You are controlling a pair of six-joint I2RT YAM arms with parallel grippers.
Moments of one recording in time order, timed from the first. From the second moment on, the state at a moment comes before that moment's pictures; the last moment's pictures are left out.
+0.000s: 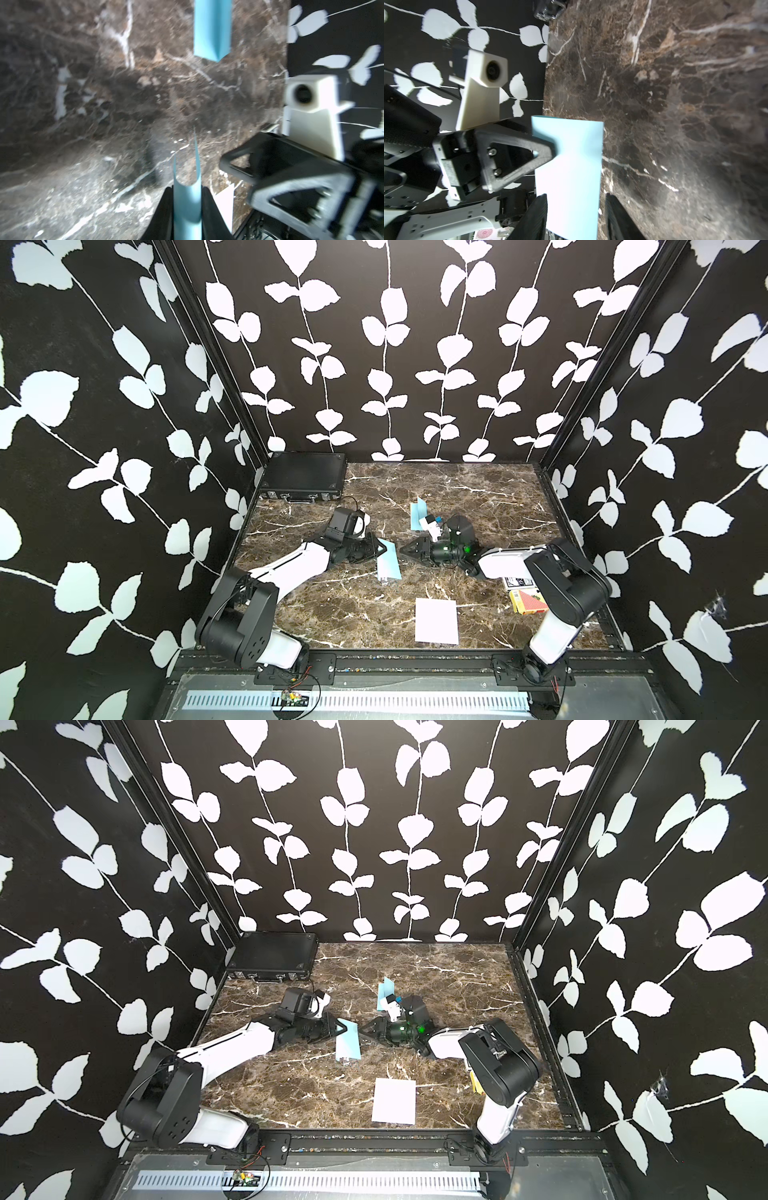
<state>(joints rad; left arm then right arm) -0.46 1.42 0.78 -0.17 0.53 -0.68 0.58 1.77 0.72 0.59 -0.83 1.02</state>
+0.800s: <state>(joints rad) -0.44 1.39 0.76 -0.04 0.65 -0.73 0.57 1.88 0.72 1.06 -0.90 1.34</state>
